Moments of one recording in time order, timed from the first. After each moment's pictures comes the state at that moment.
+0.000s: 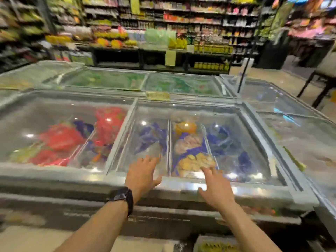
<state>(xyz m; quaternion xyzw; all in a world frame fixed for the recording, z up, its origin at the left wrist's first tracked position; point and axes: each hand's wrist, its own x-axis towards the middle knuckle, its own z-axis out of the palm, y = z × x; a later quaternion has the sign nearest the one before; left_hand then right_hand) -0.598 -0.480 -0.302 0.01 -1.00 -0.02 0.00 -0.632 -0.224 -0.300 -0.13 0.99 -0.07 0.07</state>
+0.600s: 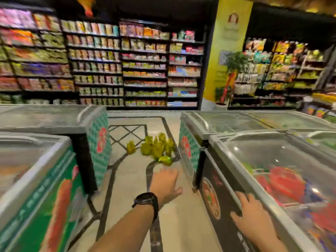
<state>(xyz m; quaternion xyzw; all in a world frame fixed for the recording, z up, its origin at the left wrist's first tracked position) -0.092 -0.691 -0.241 0.62 -0.78 0.02 0.06 -0.358 -0.617 -0.238 -0.65 0.75 -0.06 0.05</state>
